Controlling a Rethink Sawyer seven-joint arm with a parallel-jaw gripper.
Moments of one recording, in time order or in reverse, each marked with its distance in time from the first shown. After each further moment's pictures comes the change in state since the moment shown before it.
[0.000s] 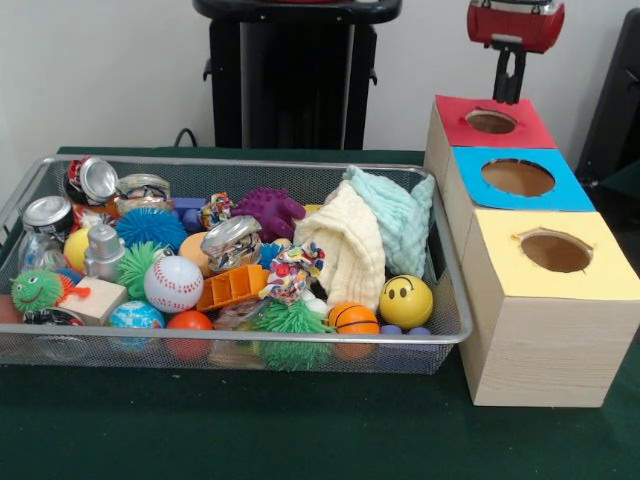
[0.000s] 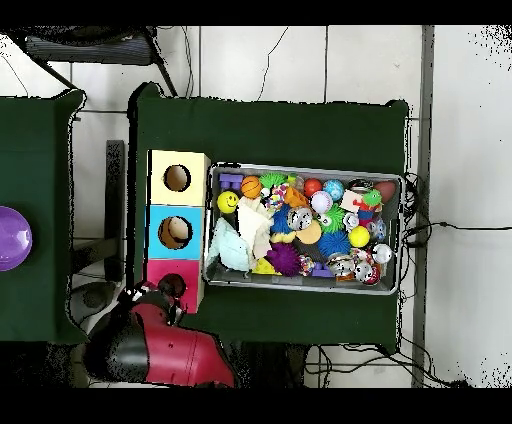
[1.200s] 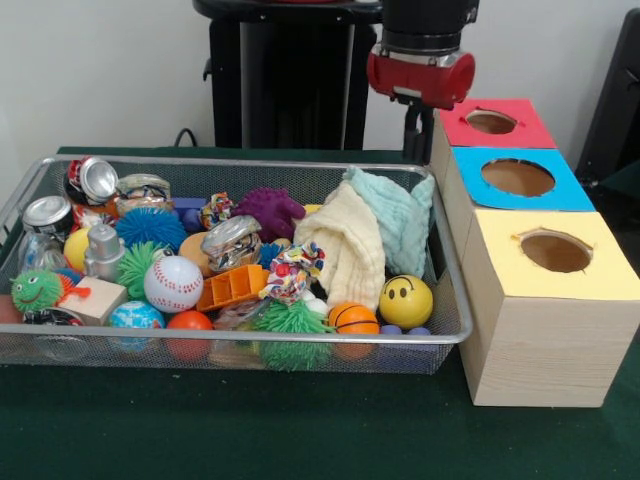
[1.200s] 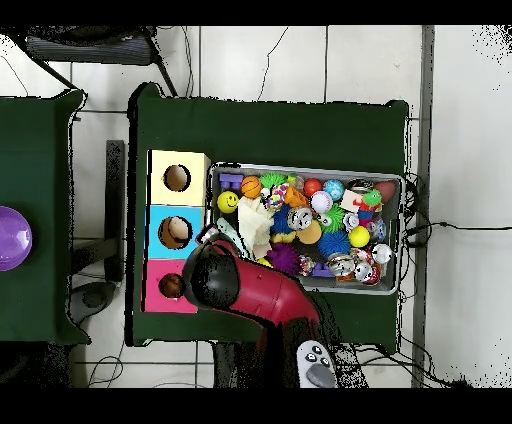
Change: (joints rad) arm -0.350 0.113 0.088 -0.190 -0.133 0.054 0.000
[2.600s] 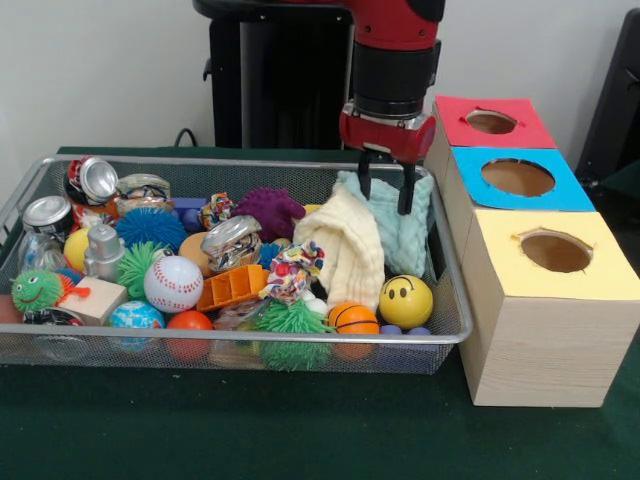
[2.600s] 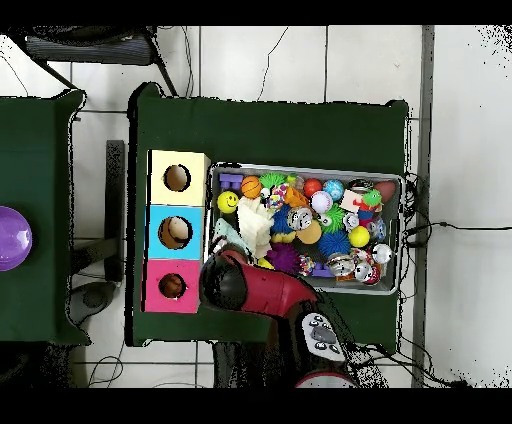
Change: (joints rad) arm -0.056 0.178 0.021 -0.019 -0.182 -0.150 0.000
